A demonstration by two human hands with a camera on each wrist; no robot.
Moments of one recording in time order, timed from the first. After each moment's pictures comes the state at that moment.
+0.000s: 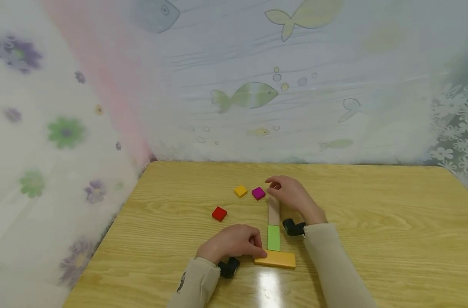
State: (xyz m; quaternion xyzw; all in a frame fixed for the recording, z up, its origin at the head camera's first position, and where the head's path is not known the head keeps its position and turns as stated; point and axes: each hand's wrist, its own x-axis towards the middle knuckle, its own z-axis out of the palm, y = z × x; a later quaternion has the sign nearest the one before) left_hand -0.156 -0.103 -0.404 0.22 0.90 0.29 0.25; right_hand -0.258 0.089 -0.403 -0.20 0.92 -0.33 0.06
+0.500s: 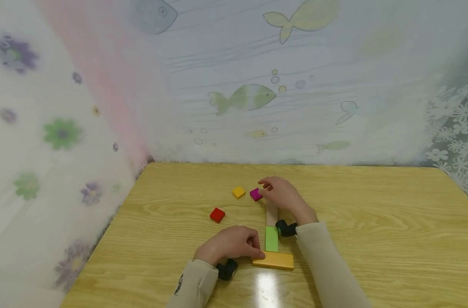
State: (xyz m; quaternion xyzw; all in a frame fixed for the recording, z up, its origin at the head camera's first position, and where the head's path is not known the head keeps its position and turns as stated) left_hand -0.156 -0.106 -0.406 0.23 0.89 0.31 0.25; right_hand -0.259 0.073 -0.403 -0.20 0.92 -0.32 0.08
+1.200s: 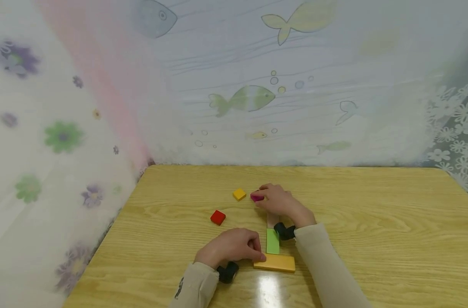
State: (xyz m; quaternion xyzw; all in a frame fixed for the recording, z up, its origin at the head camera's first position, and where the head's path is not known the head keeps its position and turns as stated) left_hand -0.154 -0.103 -0.403 0.22 0.89 0.30 0.25; right_hand -0.250 0.064 -0.405 -0.25 0.94 -0.21 0.12
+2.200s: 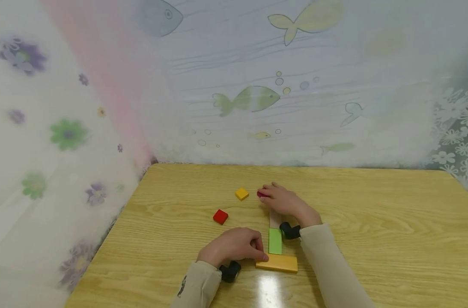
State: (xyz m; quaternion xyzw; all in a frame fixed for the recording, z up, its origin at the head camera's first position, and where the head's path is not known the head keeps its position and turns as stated) left_hand -0.155 -0.104 -0.403 0.22 0.90 0.29 0.24; right_hand -0.257 0.072 -0.408 -0.26 0.93 -0.23 0.15
